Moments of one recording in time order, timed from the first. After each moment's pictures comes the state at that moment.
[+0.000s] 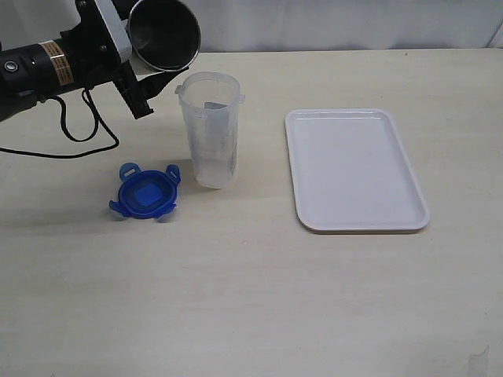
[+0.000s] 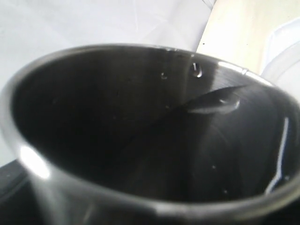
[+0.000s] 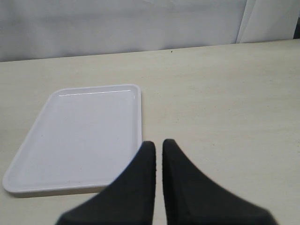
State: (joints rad) left arm -0.14 1.95 -1.02 0.94 -0.91 0.25; right arm -0.06 0.00 0.00 -0.02 0.35 0.04
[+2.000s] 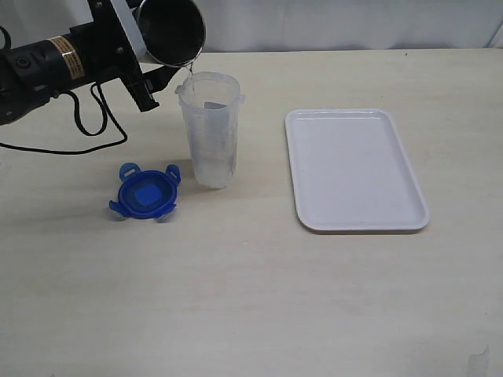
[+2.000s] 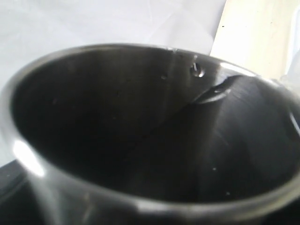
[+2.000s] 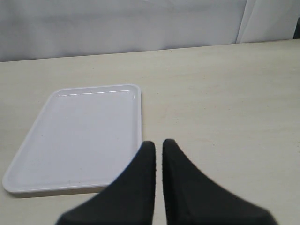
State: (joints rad) left arm -0.18 1.95 -1.02 0.80 -0.85 0.44; right arm -0.06 0.00 0.00 -0.02 0.35 0.04
